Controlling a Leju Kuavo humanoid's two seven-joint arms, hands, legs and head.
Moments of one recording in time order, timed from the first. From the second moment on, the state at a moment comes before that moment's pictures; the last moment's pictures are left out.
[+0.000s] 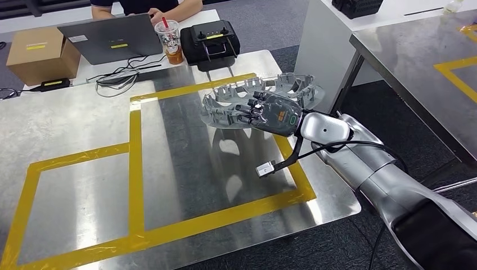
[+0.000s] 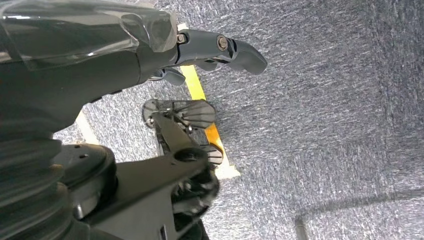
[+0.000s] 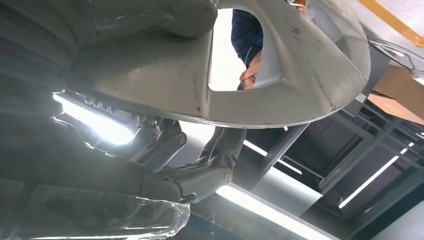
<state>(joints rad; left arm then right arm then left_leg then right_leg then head) -0.07 0.00 -0.44 -0.37 0.56 0.10 -0.24 -0.97 -0.20 1.02 -0.91 1.36 -0.69 -0.49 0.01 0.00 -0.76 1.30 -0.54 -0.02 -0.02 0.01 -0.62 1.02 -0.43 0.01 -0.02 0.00</state>
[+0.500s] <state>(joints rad) -0.04 0.01 -0.52 -0.37 0.55 0.10 -0.27 -0.85 -0.07 0.85 -0.97 1.33 -0.69 -0.65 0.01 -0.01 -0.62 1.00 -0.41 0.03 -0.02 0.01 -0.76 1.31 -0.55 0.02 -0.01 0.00</state>
